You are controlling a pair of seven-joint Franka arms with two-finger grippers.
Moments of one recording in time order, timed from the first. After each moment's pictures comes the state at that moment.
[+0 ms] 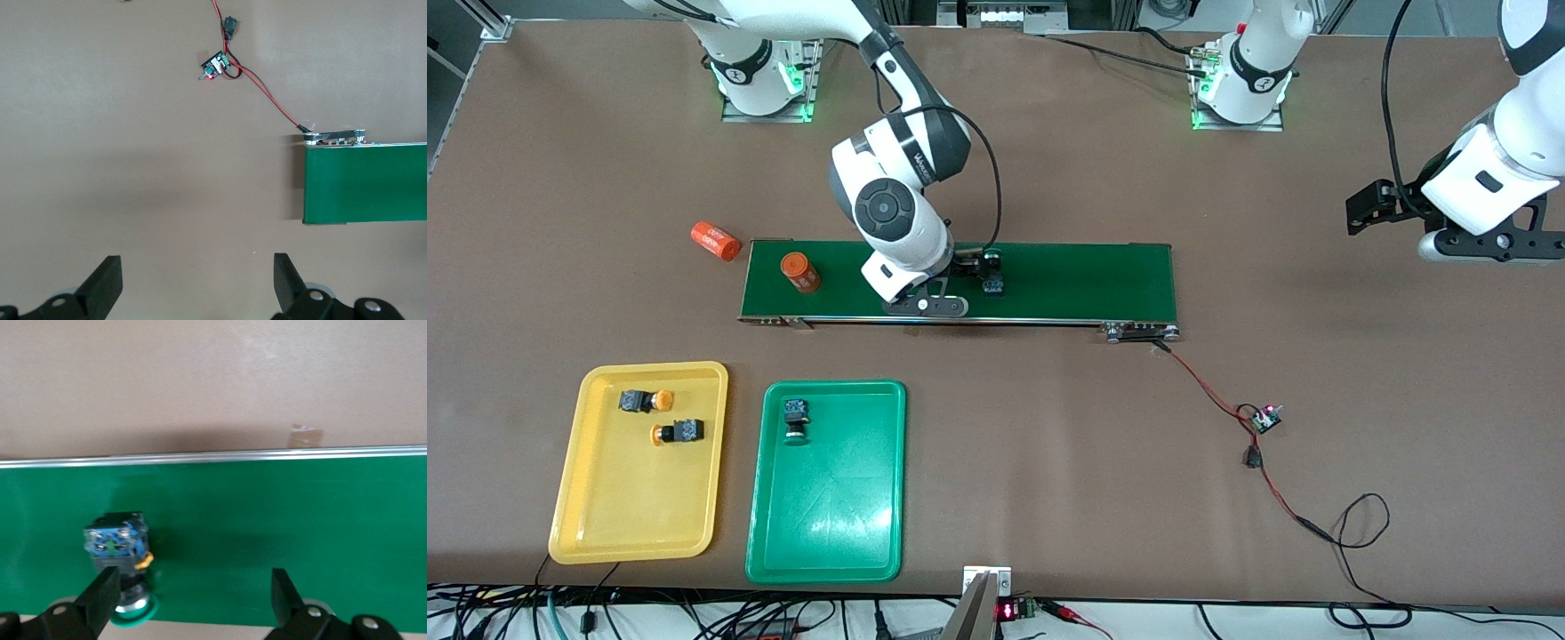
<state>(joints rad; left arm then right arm) -0.01 0.02 -0.07 -1.66 0.03 1.57 -0.05 0.84 0.56 -0.19 -1.64 0.35 2.12 0.55</state>
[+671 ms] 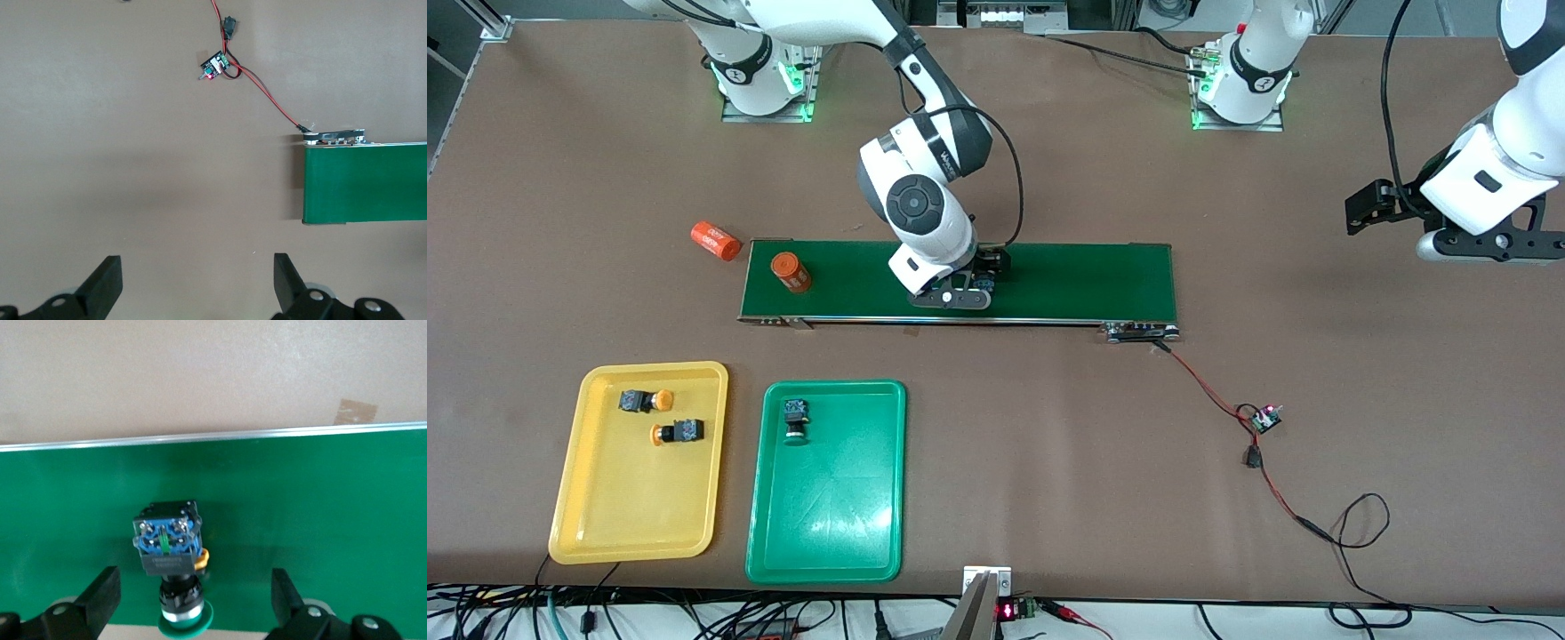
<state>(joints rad) -0.01 0.02 -0.07 -1.66 0.03 1.57 -0.05 0.87 0.61 -0.17 -1.63 0.36 2.17 0.59</state>
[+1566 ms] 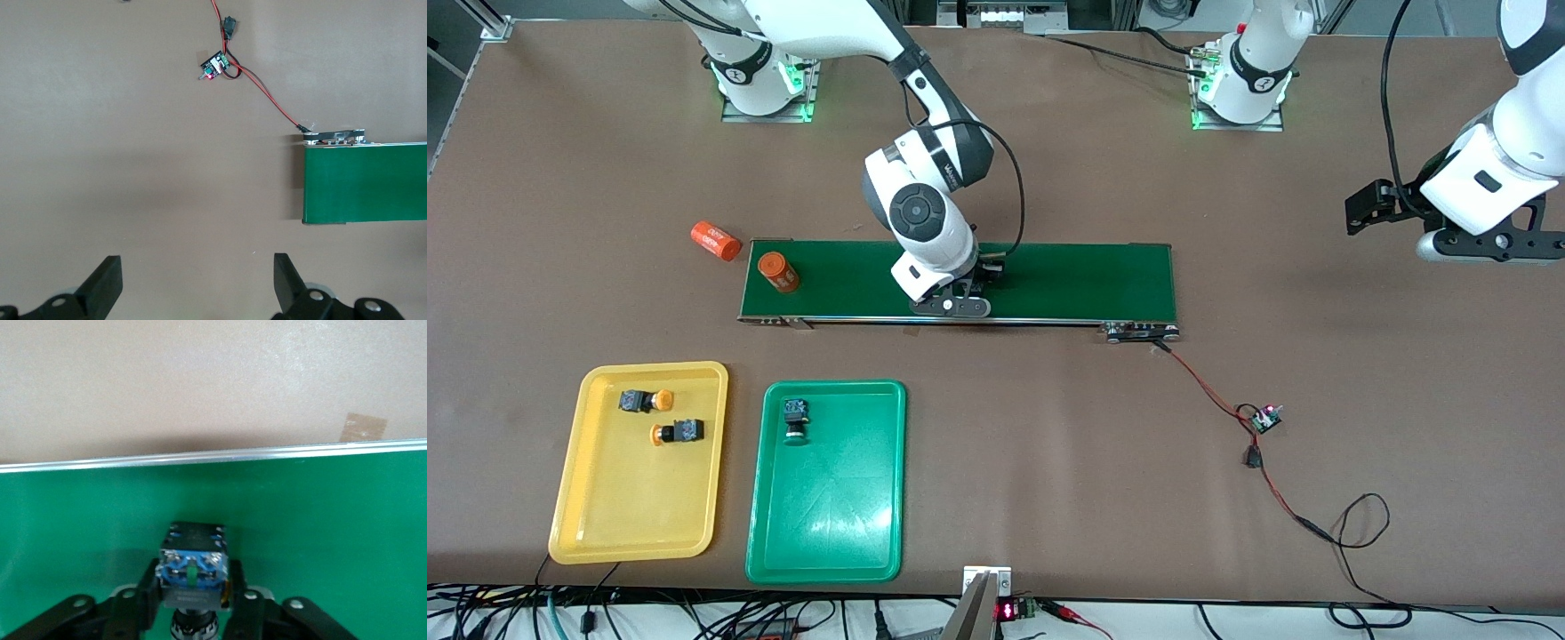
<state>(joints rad) -0.01 0.02 -0.07 -1.66 0.03 1.57 -0.05 0.87 0.64 -0.17 -1.63 0.36 2.21 0.59</state>
